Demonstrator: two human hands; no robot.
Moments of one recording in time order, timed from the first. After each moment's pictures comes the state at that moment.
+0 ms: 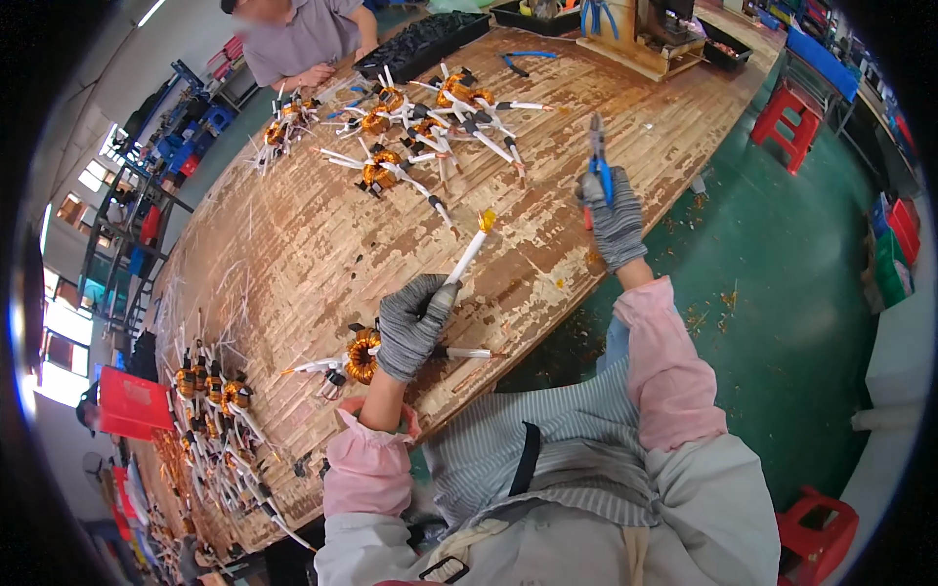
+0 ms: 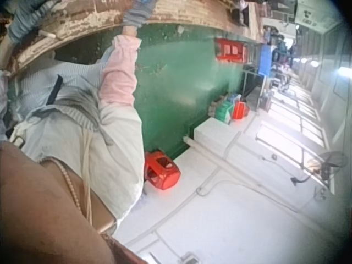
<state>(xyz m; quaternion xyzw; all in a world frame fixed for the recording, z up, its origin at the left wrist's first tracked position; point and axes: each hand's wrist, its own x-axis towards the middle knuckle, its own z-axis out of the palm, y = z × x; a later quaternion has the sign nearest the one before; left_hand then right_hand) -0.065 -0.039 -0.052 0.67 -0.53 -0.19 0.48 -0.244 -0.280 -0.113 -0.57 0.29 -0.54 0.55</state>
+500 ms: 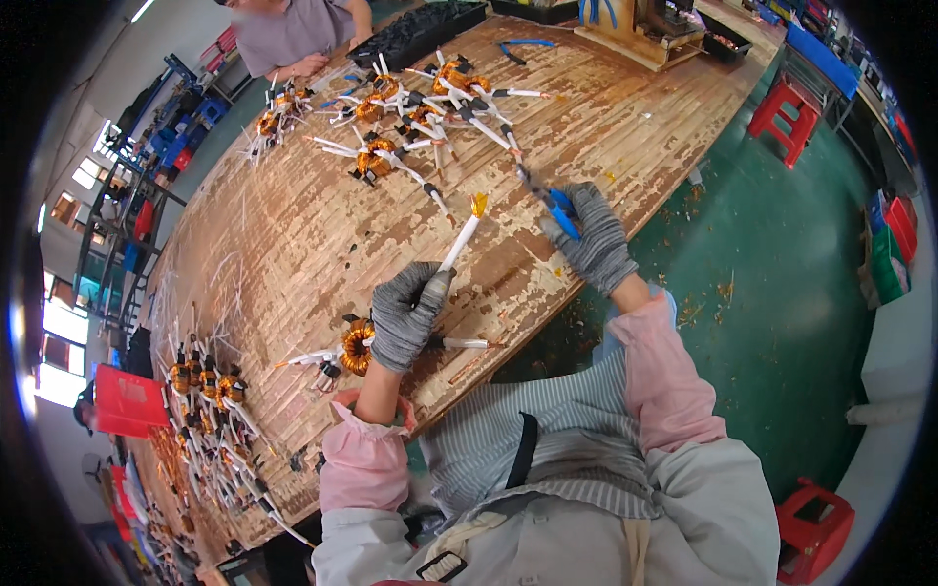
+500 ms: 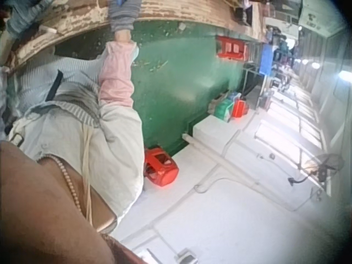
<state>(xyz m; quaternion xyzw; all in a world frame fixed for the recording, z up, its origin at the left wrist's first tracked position) -0.063 -0.038 -0.056 0.68 -0.52 -0.18 0.48 -0.249 -0.233 -0.102 -0.82 0.31 -0.40 0.27</state>
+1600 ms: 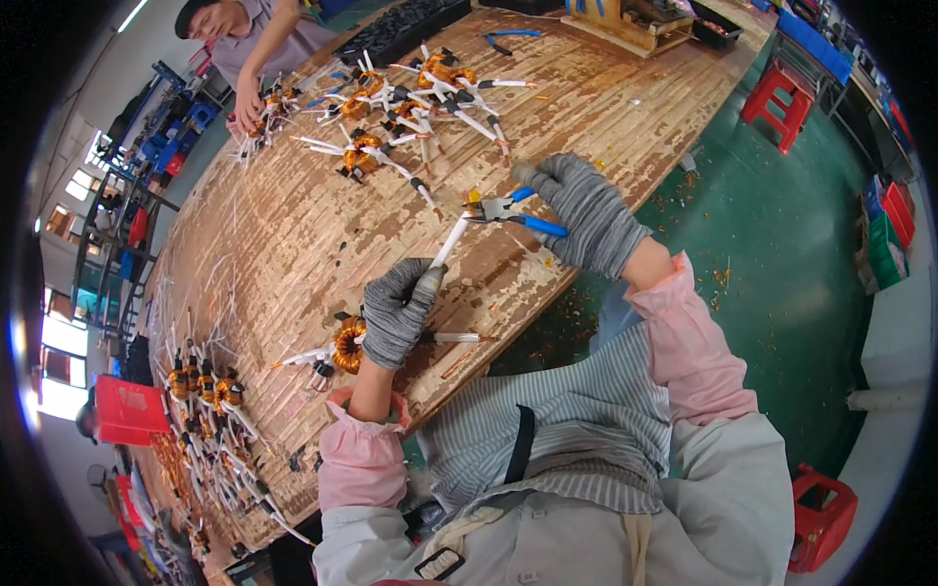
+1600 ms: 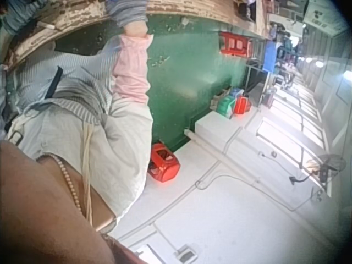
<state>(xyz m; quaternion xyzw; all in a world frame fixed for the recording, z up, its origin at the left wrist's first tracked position) -0.066 -0.039 -0.051 0.68 -0.53 -0.19 0.47 -0.260 -0.230 -0.037 -0.94 0.15 -0.28 0.09</state>
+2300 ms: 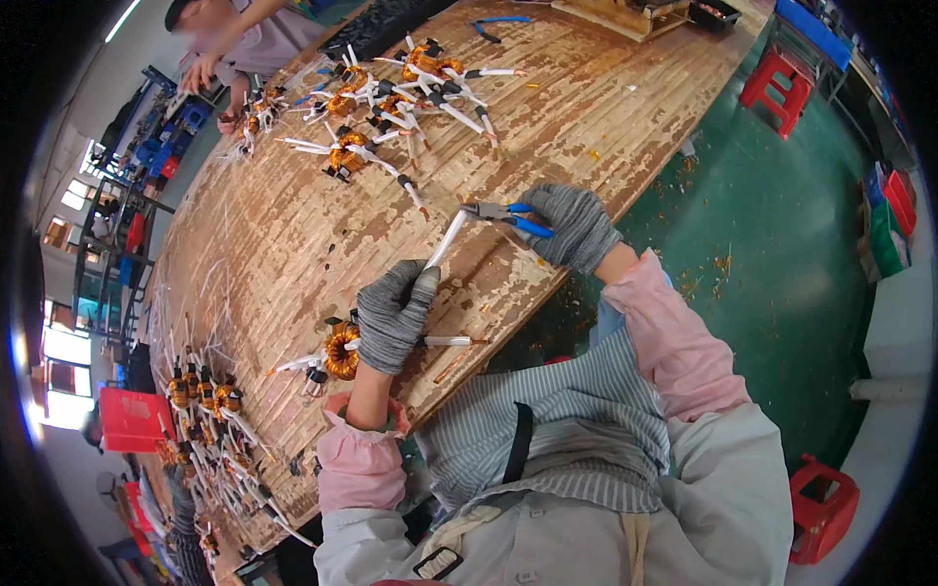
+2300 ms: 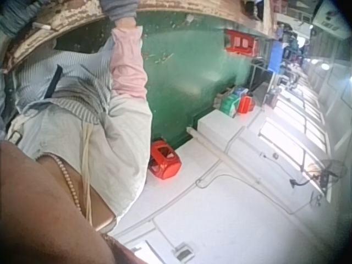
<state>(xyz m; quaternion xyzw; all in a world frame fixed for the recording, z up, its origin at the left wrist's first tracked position) -0.073 -0.046 -0.054 0.74 -0.53 -0.15 0.39 -0.250 -0.240 -0.097 -0.90 0.19 -0.35 0.19</state>
